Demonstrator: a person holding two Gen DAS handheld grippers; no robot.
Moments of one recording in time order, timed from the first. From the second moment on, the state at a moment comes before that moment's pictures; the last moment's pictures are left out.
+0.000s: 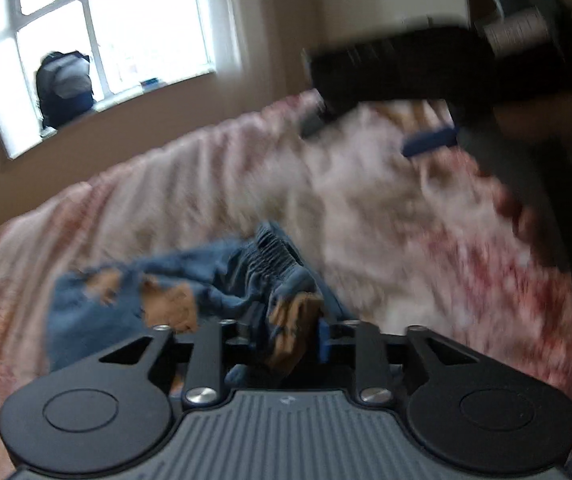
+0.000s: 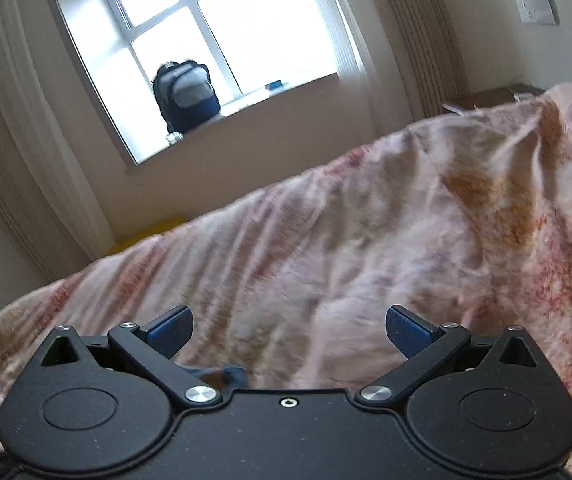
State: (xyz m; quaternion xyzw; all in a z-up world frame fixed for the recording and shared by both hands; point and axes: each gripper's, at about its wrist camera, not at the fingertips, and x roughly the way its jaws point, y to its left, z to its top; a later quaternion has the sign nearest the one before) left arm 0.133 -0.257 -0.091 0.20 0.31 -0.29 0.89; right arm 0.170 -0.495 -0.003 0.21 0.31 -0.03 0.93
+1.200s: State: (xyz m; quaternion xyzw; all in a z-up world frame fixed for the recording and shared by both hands) left arm 0.150 -0.118 -0.049 0.09 0.32 -0.24 0.91; right arm 0.183 -0.429 -0.026 0.08 0.40 0.06 0.91
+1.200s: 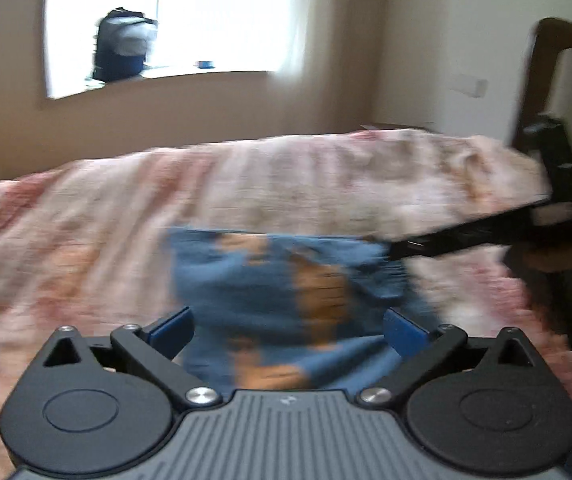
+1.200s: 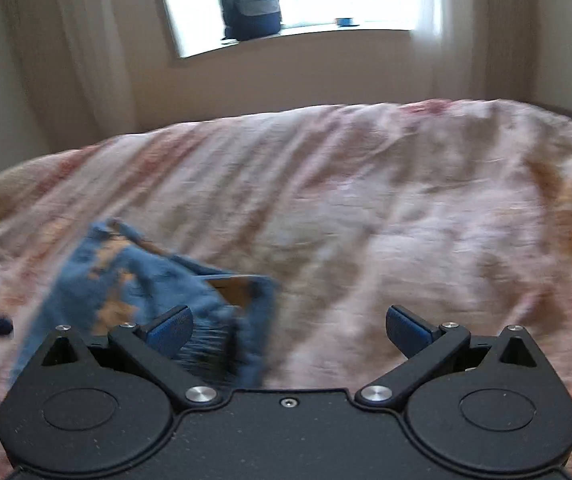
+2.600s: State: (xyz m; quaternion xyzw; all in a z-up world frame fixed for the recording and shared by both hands) left arm 0.288 -0.119 -0.080 0.11 0.36 -0.17 0.91; right arm 0.201 -0.350 -0.038 -0.15 0.37 0.03 0.92
